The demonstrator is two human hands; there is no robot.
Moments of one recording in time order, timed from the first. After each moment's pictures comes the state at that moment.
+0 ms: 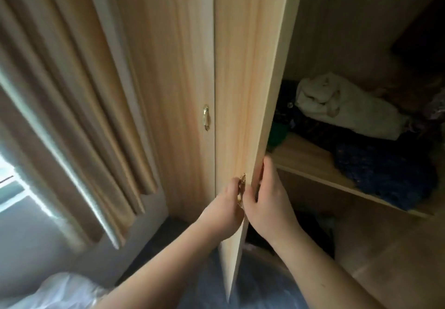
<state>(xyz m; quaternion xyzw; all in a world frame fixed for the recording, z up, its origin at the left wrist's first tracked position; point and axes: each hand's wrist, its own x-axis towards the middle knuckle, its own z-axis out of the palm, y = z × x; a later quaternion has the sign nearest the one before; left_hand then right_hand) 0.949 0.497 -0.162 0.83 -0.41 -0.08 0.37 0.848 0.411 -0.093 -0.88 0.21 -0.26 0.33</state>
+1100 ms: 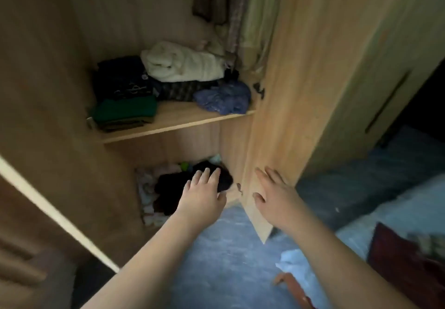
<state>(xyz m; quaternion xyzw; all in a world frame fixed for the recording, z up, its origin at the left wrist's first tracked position) 0.836 0.565 -0.157 0.72 -0.68 -0.12 0.11 0.630 0.538 -0.137 -0.81 0.57 -0.09 0.11</state>
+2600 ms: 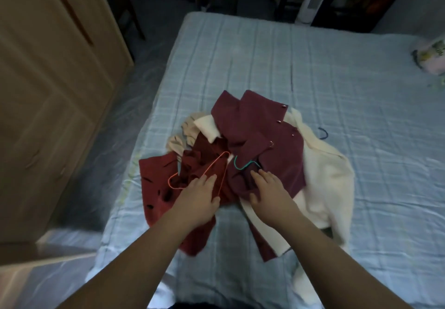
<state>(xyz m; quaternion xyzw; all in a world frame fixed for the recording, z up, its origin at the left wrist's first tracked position) 0.025 0.518 -0.342 0.23 -0.92 -0.26 -0.15 -0.104 0.694 -0.308 -0.34 0.91 -0.10 0.23</state>
